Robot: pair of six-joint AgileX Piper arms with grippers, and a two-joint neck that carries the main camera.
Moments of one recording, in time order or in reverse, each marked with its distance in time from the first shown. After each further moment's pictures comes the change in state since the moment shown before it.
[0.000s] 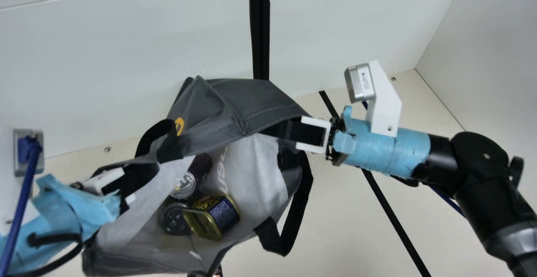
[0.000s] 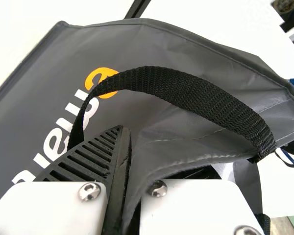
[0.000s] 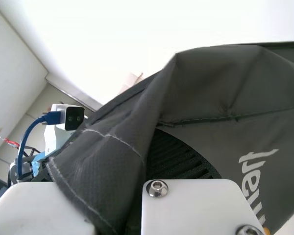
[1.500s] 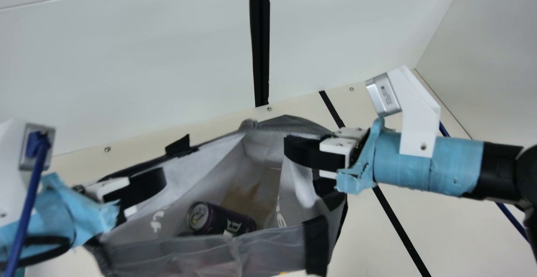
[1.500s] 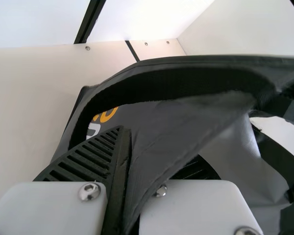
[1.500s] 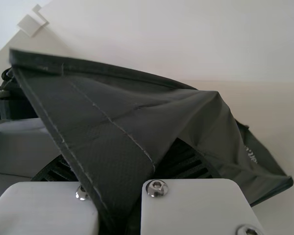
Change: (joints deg) left arm 1.4 7.6 -10.0 -3.8 13.3 4.7; right arm -1.3 -6.2 -11.5 -34.3 -3.4 11.5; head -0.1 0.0
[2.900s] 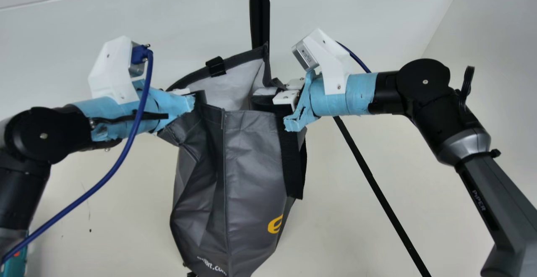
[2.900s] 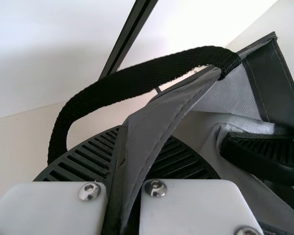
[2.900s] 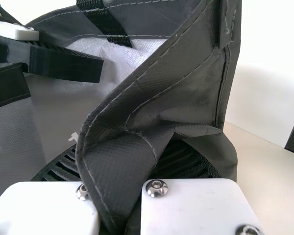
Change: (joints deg) left arm -3.7 30.7 -28.1 5.6 -6.8 -0.5; right arm 6.9 27.6 -14.4 2.4 -5.6 -25.7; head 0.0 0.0
